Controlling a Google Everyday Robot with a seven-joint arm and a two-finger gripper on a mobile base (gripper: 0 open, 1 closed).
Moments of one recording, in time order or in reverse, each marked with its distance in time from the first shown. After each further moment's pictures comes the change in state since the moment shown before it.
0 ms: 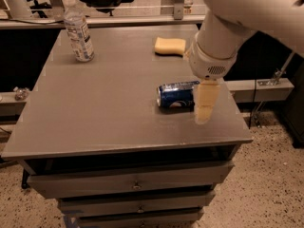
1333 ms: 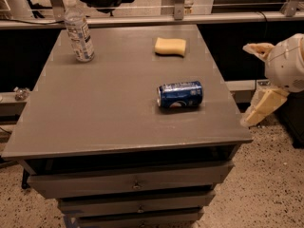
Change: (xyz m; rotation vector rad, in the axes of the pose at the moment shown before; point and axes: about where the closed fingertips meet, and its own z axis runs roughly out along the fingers) arm 0.103 0.022 -0.053 0.242 -0.301 0.188
